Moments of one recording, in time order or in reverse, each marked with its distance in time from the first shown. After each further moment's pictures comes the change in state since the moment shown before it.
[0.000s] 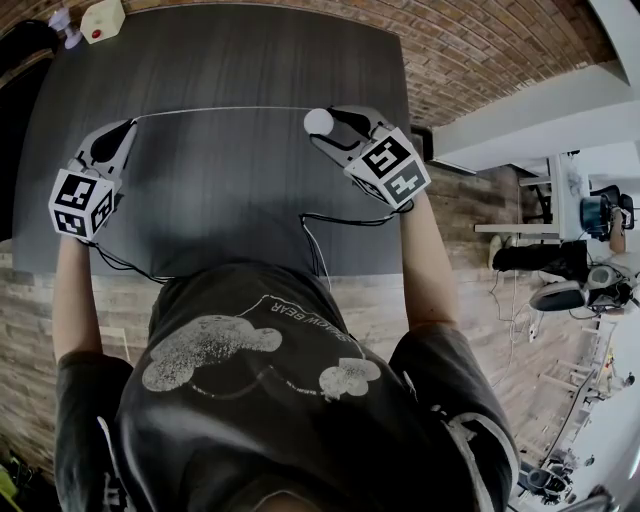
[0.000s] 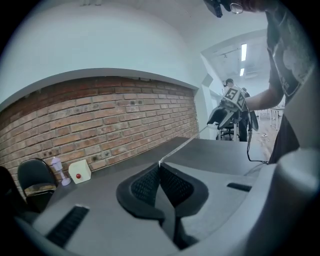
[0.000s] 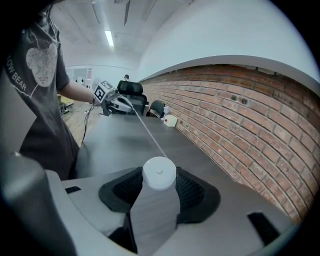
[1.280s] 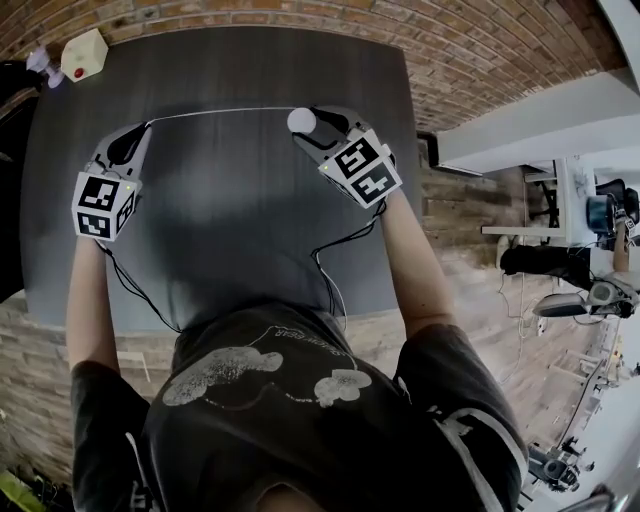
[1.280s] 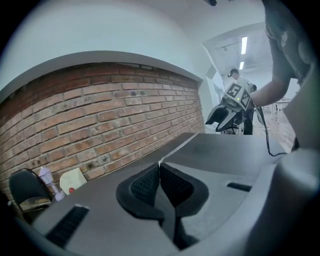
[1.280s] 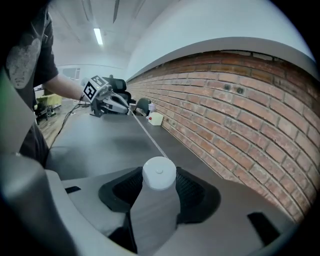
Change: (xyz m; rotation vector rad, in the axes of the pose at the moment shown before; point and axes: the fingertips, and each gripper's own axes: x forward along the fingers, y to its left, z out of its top) left arm 0.114 0.063 0.012 0.043 0.039 0.001; right arm 0.096 -0.088 0.011 0.057 0.002 -0.093
